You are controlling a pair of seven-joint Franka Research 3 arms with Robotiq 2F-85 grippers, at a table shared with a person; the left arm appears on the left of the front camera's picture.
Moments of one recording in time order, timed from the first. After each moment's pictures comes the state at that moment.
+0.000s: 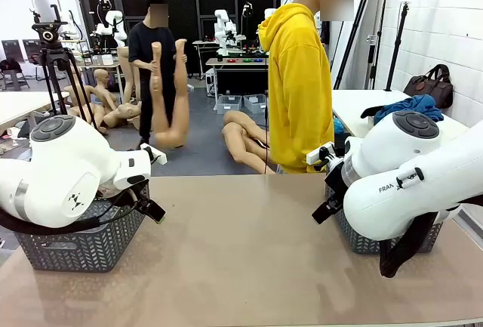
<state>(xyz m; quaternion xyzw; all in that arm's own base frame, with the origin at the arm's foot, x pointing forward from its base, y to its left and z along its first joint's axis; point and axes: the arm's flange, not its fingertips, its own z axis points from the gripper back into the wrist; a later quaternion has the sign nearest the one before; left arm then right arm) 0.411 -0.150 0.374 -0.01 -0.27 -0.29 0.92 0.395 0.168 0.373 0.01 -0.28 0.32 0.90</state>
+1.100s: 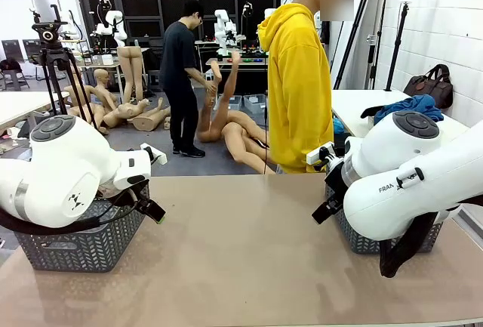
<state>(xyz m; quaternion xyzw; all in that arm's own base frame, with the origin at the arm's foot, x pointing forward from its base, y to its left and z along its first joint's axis) 0.411 -0.151 0.374 -0.01 -0.27 -0.29 0.92 0.395 0.168 0.373 0.01 -0.28 0.32 0.90</state>
